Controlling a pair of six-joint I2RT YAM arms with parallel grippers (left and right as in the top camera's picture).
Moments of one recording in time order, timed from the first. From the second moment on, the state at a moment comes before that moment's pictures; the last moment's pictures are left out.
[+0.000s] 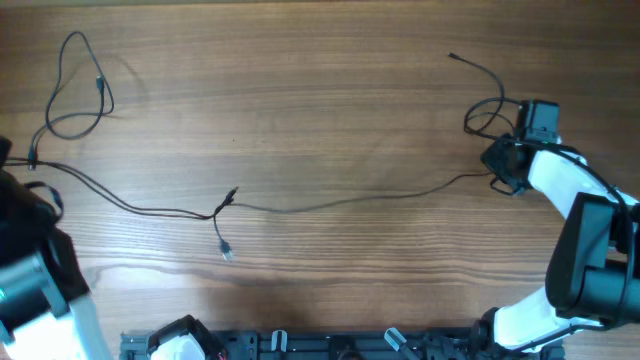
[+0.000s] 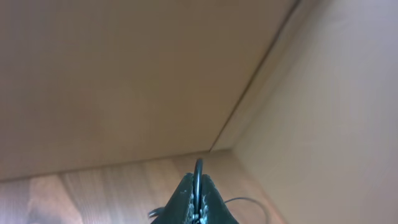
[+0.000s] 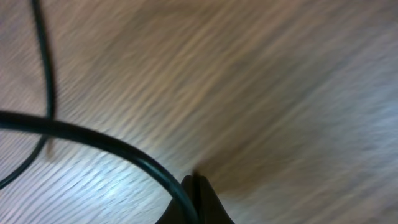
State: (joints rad) left arm 0.52 0.99 1.29 -0.49 -0.51 -0.47; right arm -0.22 1.77 0.90 -0.36 0.09 0.62
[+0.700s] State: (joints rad) left arm 0.92 1.40 1.29 -0.45 -0.15 -0.64; right arm -0.46 1.76 0.91 -0.43 0.15 0.63
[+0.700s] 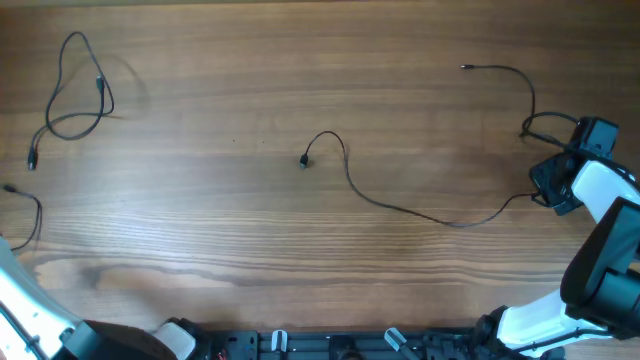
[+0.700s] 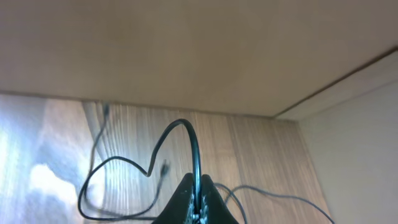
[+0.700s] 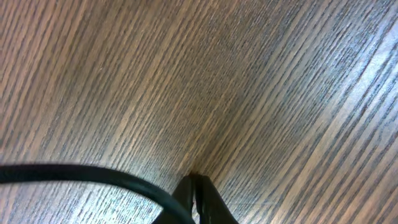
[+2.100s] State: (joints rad) left arm 0.75 1.66 1.18 -0.82 -0.13 -1.09; right arm -0.04 1.76 0.88 -0.34 -0.24 0.46
